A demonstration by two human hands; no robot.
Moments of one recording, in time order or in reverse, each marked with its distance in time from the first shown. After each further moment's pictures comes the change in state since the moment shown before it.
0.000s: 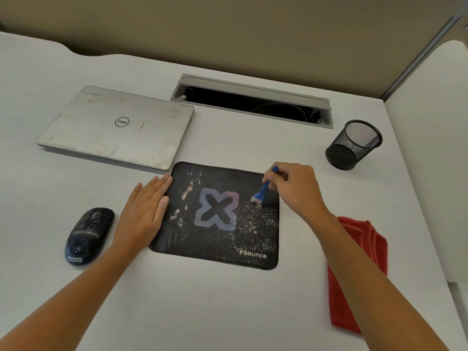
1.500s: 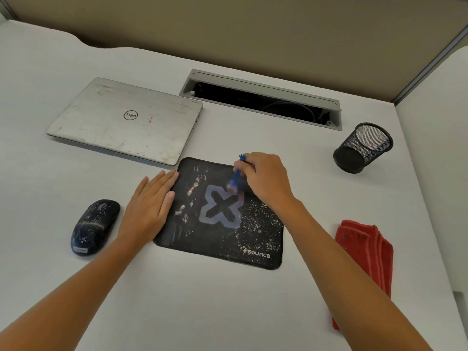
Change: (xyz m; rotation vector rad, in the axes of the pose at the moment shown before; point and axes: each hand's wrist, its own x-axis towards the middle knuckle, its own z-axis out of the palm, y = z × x) left_hand -0.001 0.002 -0.002 -0.003 0.007 -0.007; right_hand 0.023 -0.040 0.048 -0.036 -0.058 -0.159
